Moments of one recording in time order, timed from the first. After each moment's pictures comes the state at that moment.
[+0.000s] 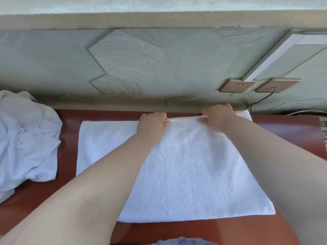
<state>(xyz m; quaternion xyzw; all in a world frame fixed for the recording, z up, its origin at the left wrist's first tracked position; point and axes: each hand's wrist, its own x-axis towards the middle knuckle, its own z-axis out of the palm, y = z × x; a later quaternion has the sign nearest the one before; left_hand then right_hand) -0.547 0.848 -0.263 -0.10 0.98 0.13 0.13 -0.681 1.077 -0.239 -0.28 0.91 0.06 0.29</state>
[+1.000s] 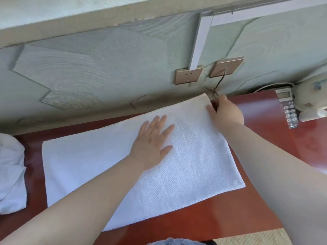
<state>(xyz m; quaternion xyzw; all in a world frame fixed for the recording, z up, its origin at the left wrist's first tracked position) -0.518 0.953 -0.271 0.15 0.98 0.10 0.11 -0.669 1.230 -0.265 0.05 0.97 -0.16 0.15</state>
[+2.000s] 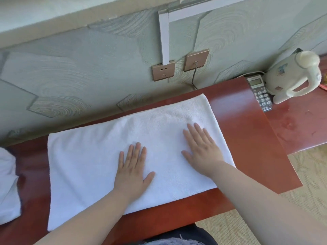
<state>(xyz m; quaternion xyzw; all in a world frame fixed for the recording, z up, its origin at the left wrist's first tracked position) -0.389 0.952 -0.285 0.06 0.98 0.04 0.18 -0.485 1.249 -0.266 -0.21 0.96 -0.08 0.13</state>
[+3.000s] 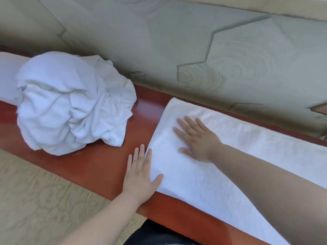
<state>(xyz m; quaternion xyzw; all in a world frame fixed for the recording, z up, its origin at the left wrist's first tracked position) -0.209 0.743 -0.281 -0.28 0.94 0.13 0.15 -0.493 0.869 -0.276 -0.63 0.75 0.04 0.20</state>
